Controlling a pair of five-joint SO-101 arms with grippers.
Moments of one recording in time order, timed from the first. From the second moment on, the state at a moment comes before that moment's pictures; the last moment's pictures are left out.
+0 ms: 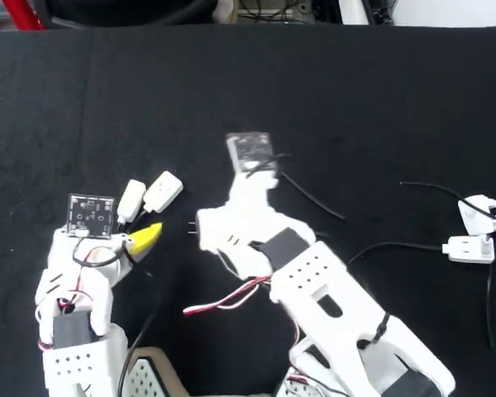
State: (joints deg) left arm -15.1 -104.0 96.0 47.2 -17.0; right arm -36.6 -37.1 55.7 43.2 -33.4
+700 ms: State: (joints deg) left arm -18.1 -104.1 96.0 47.2 -17.0; right arm -28.0 3.1 38.8 38.3 -67.9
